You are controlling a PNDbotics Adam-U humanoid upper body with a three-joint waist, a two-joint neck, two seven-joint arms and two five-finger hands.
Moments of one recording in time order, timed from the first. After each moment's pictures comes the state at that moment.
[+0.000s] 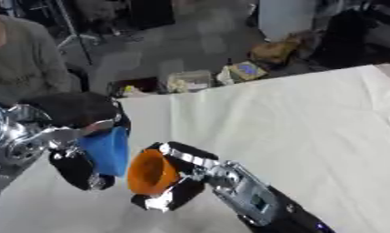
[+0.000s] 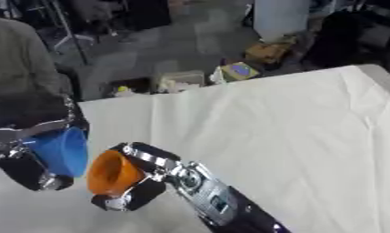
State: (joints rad) left arm -0.96 0.59 -0.59 -1.85 -0.77 0.28 -0.90; right arm -0.69 -0.19 0.51 -1.39 -0.01 -0.13 0.37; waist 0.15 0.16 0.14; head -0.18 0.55
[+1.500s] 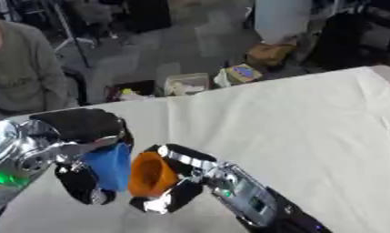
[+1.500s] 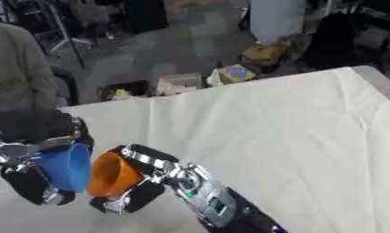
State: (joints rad) left arm -0.94 0.57 -0.64 -1.80 -0.77 0.25 -0.90; right arm -0.69 -0.19 0.51 -1.39 -0.02 -0.13 0.37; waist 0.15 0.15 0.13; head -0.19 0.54
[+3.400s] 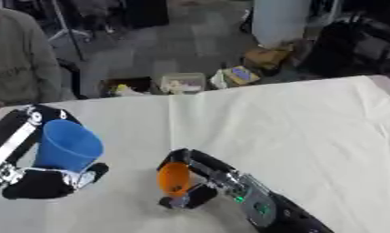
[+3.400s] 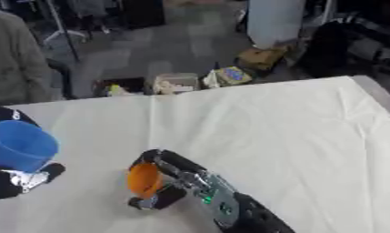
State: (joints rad) left arm -0.55 0.52 -0.37 -1.98 -0.35 0.54 -0.14; right arm -0.68 -0.21 0.41 -1.10 0.46 -0.36 0.16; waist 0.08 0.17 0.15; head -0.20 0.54
